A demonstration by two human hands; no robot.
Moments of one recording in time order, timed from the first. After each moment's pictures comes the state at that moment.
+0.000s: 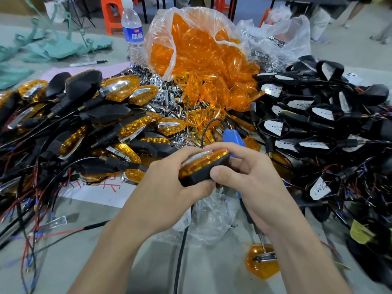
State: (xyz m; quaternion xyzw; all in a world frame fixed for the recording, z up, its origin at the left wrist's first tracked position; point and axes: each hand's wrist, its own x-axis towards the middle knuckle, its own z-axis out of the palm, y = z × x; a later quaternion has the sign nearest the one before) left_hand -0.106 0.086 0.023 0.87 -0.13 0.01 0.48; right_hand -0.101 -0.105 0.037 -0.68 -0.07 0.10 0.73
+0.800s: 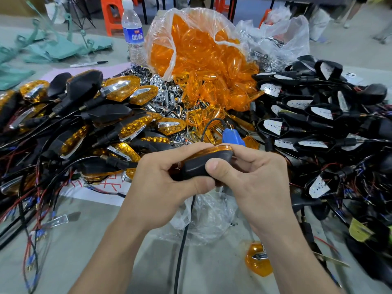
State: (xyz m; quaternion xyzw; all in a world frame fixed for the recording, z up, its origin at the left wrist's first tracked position) left_hand -0.105 0.089 0.026 0.75 -0.18 0.06 0.63; right_hand -0.113 -0.093 0.039 -0.69 -0.09 -0.05 0.71
